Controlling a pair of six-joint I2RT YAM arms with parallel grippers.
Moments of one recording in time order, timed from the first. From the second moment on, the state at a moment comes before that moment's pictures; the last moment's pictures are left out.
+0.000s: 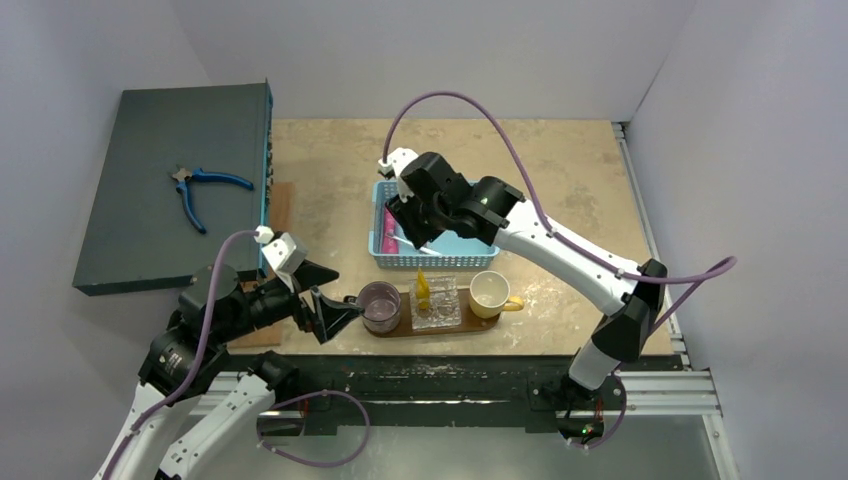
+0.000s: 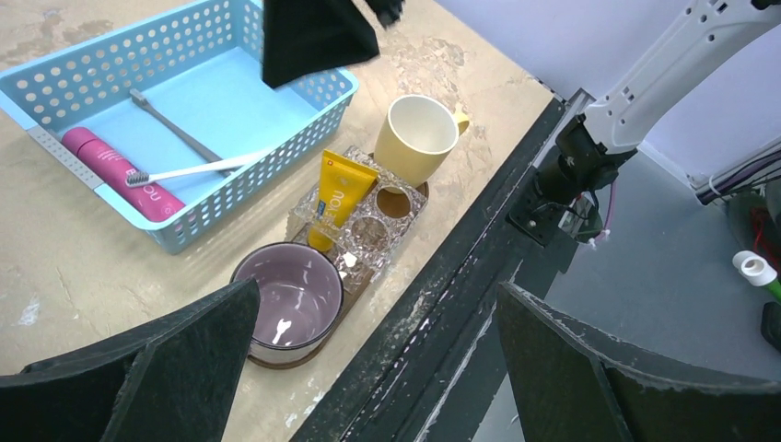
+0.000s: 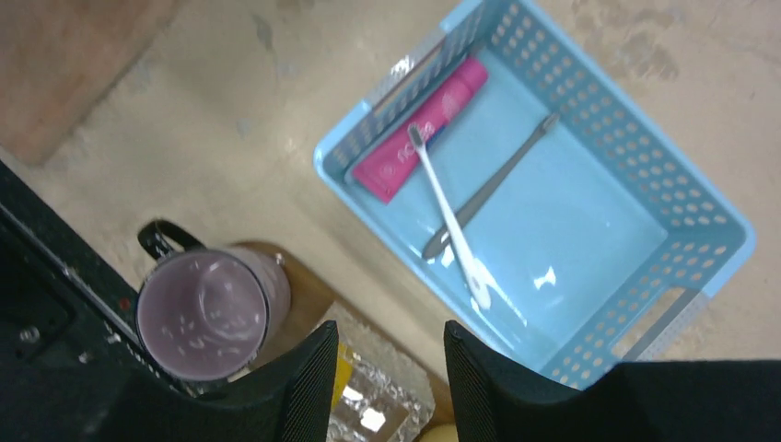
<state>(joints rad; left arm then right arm) -0.55 0.42 0.91 -0.72 0.43 -0.22 0.96 1.66 1.73 -0.93 0.16 0.10</state>
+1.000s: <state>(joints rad) -0.55 0.46 0.90 -0.73 0.38 -0.22 0.71 2.00 1.76 -0.49 0.00 0.35</state>
